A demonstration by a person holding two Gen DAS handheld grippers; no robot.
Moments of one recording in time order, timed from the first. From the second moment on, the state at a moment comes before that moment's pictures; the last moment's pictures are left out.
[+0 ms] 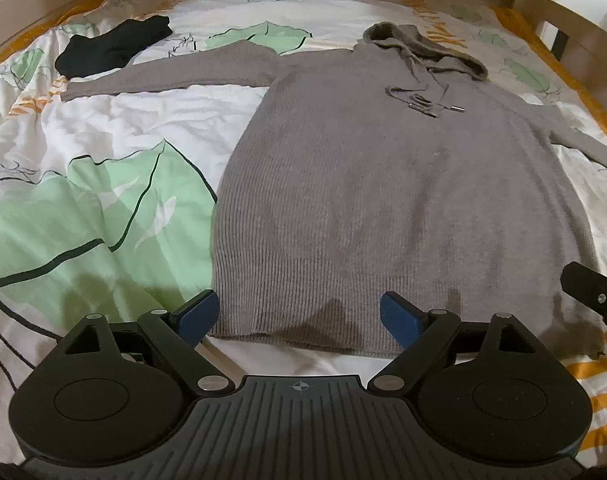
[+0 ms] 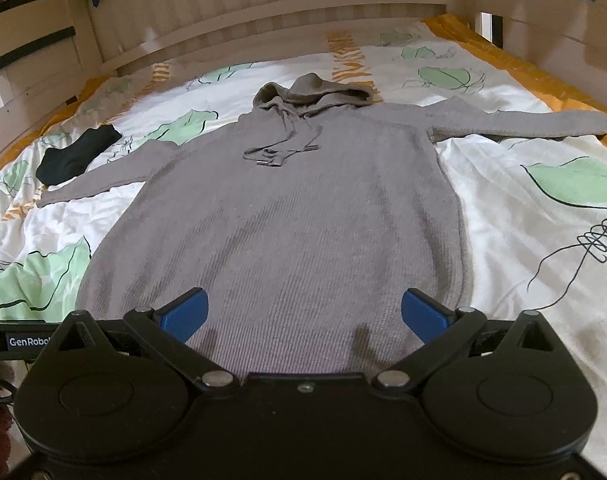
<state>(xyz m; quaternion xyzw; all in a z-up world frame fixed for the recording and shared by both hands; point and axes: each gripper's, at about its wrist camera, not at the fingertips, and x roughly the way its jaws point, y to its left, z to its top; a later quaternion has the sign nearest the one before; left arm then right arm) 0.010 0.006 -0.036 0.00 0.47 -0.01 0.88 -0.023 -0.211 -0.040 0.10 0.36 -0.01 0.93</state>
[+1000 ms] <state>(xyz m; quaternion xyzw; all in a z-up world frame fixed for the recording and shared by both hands) 0.069 0.019 -0.029 0.00 0.47 0.00 0.88 0.046 -0.217 -0.033 0.12 0.37 0.05 0.92</state>
